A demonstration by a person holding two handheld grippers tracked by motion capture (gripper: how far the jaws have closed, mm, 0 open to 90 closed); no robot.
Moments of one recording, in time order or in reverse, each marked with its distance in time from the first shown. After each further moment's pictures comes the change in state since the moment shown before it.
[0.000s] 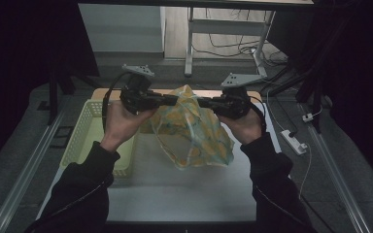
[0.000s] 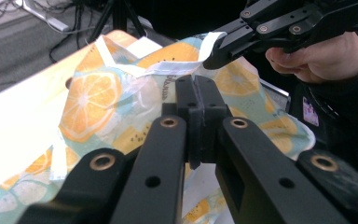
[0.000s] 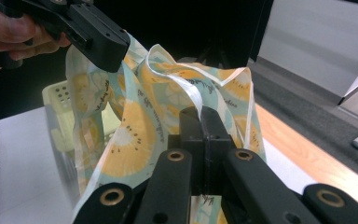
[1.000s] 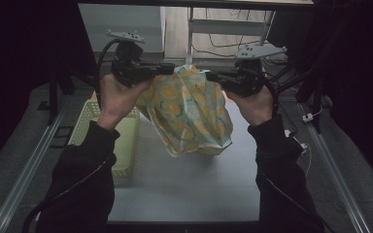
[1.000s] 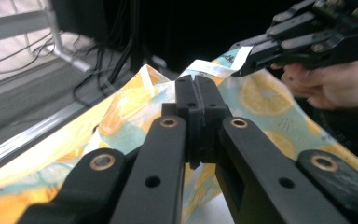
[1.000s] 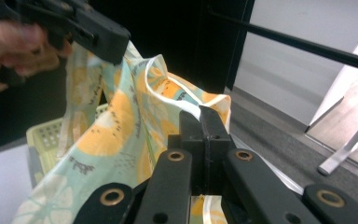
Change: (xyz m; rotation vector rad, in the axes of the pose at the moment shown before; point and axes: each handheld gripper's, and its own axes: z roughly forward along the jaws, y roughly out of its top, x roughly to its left) left arm 0.002 0.046 -0.029 -0.111 0.059 0.017; right arm -0.007 0.056 -0.034 -0.109 -0.073 -0.027
